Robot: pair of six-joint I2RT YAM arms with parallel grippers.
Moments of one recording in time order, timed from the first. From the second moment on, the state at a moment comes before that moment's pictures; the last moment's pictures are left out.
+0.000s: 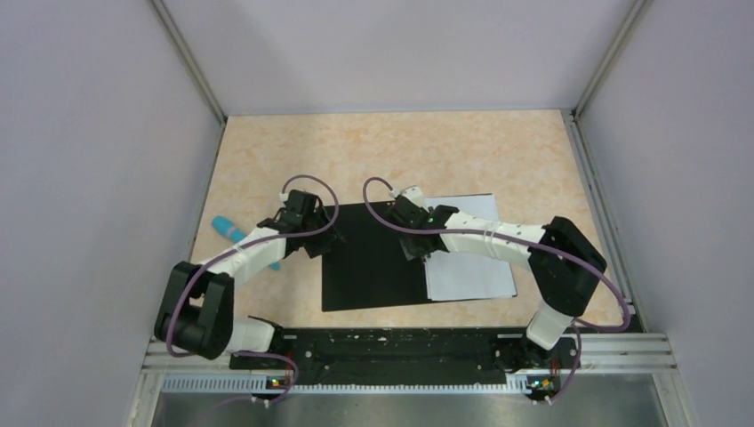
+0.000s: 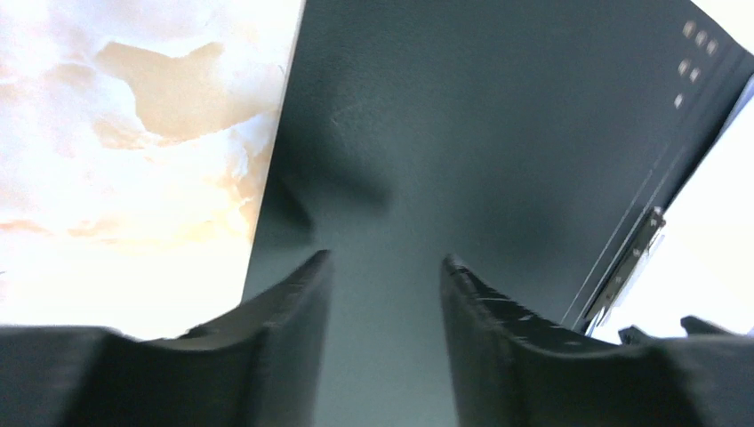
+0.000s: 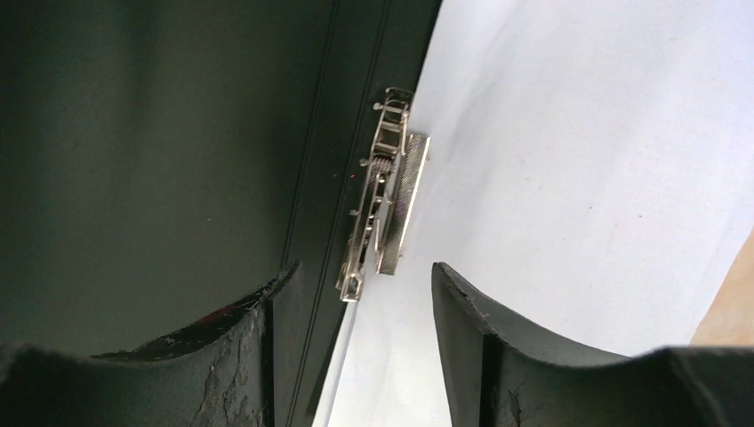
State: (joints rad) left arm -0.32 1.39 0.68 -0.28 0.08 -0.86; right arm 0.93 1.69 1.14 -0.62 0.42 0.46
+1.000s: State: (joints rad) left arm -0.23 1.32 0.70 -0.36 0.20 -0.60; right arm 0.82 1.70 1.04 -0.41 0.34 0.39
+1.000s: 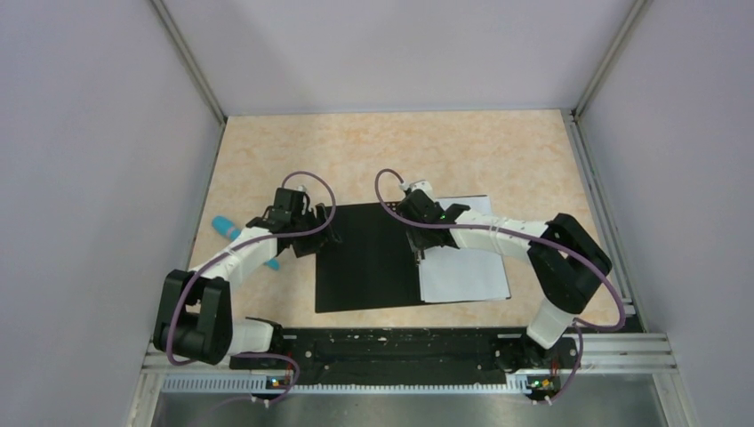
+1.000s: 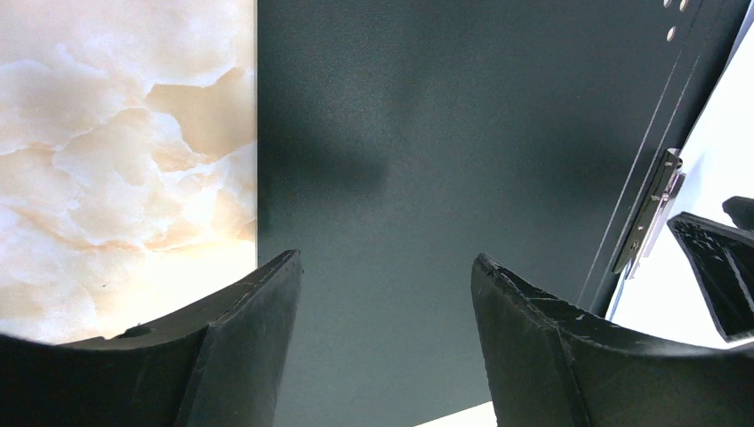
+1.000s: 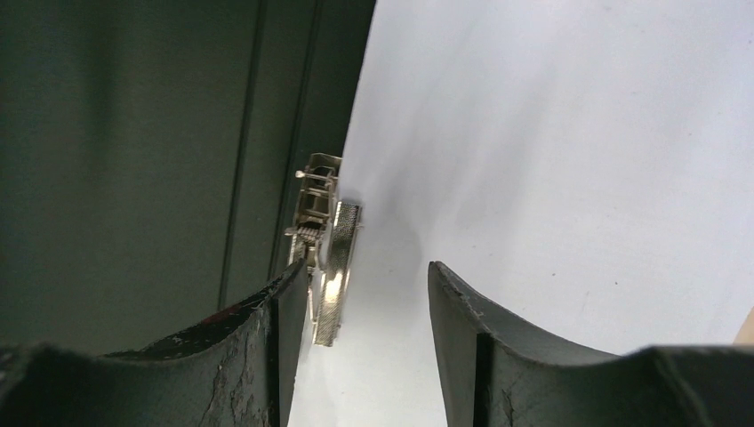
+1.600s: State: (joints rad) left arm -0.23 1.32 0.68 -0.35 0.16 -0.62; right arm 0.88 1.77 1.08 -0.42 0.36 0.43
